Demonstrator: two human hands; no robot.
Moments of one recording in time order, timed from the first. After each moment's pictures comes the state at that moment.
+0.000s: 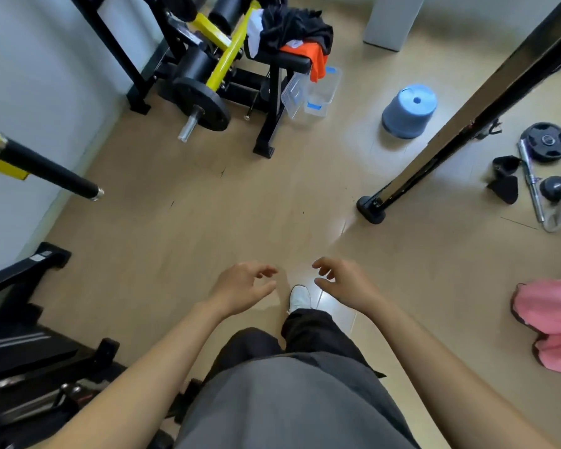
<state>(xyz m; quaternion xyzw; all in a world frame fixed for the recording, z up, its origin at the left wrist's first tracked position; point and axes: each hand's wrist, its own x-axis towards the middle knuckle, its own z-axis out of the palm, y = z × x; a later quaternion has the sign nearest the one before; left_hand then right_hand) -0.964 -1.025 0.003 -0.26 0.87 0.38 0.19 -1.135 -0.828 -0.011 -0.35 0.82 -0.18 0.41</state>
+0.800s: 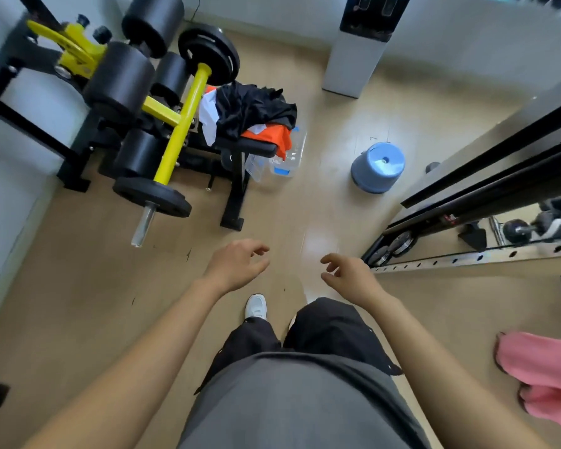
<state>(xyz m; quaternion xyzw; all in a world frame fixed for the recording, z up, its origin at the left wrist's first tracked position) -1.378 -1.334 -0.006 -0.20 0.90 0.34 0.17 -1.494 -1.088 0.005 -0.20 0.89 -0.18 0.37</state>
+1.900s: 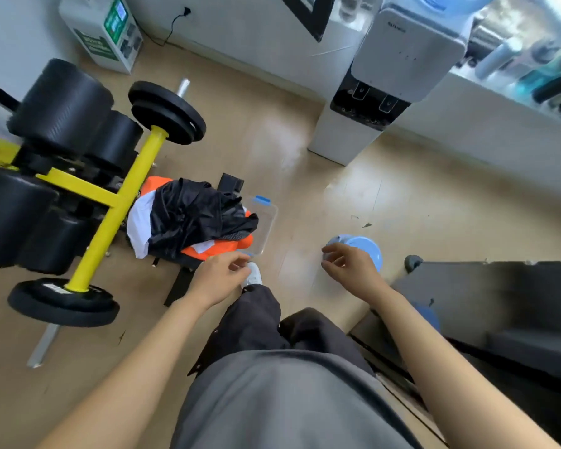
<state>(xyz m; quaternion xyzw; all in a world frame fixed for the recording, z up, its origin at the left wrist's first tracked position) -1.880 -1.488 -0.066 -0.33 0.80 0.48 0.14 -2.074 -1.260 -0.012 -0.20 0.88 -0.19 0.38</state>
